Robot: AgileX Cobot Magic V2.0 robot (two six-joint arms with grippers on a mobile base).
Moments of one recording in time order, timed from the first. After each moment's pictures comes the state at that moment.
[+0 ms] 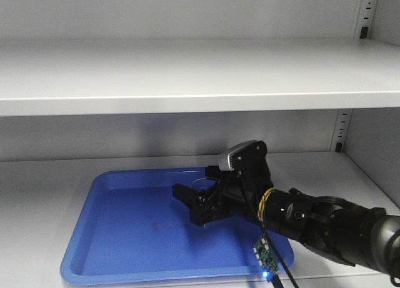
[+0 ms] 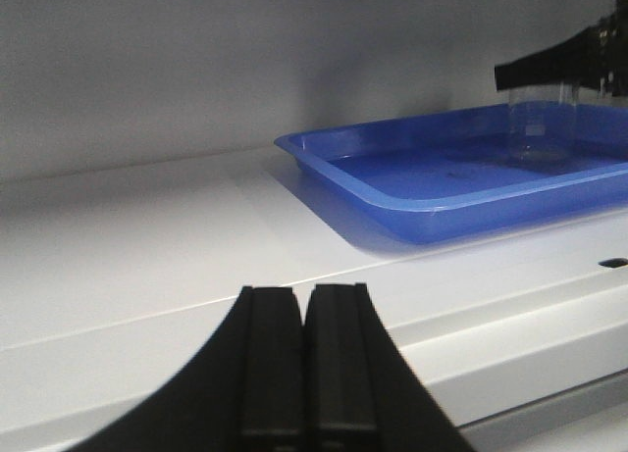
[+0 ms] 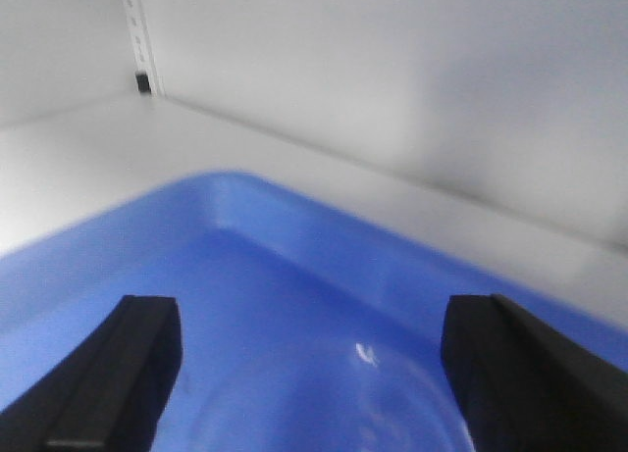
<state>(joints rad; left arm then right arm) -0.26 -0.01 0.03 -0.03 0.01 0.09 0.38 1.80 -1.18 -0.87 -0.59 0.71</state>
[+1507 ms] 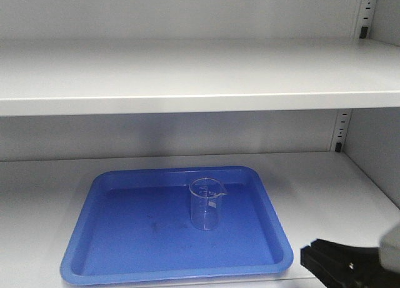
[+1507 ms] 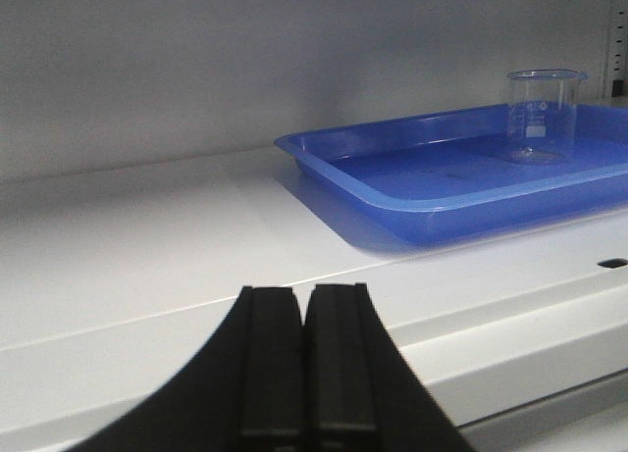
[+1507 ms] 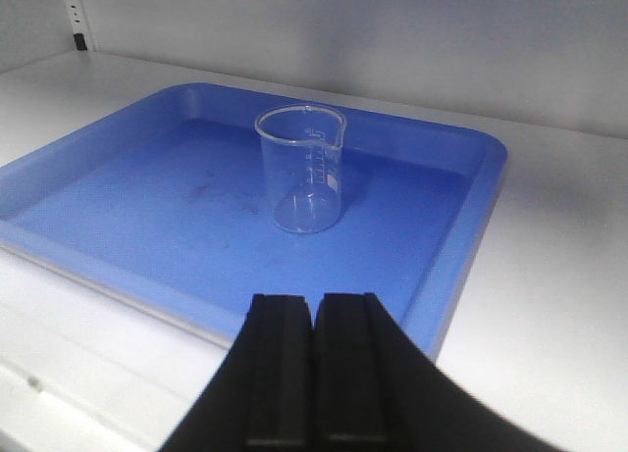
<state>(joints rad) -0.26 -0.01 0.03 -0.03 0.01 0.09 0.38 0.85 -0.50 -1.32 -0.19 1.25</state>
